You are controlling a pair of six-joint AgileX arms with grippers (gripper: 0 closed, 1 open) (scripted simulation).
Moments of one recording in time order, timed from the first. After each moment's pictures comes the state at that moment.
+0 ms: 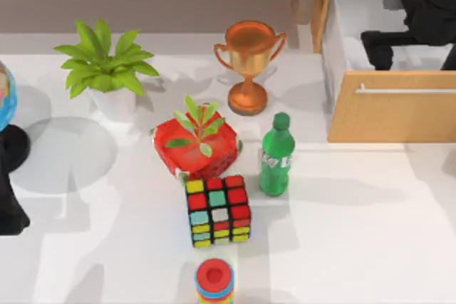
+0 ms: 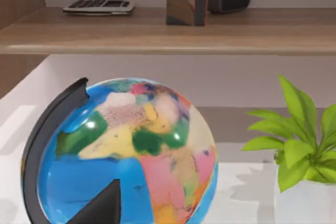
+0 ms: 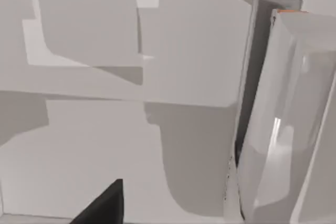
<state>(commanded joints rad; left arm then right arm) 0.00 0.00 0.00 0.00 0.00 0.00 0.13 2.43 2.20 -1.34 -0.01 0.07</state>
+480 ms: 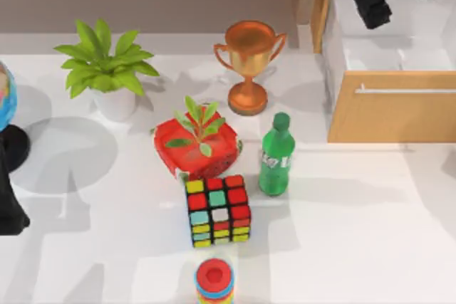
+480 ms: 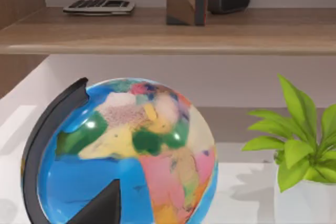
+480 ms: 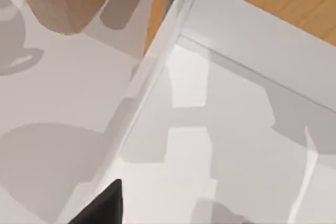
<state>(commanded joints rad) 0.00 0.00 0.00 0.00 0.00 0.00 0.20 2.01 1.75 -0.68 -0.04 -0.25</state>
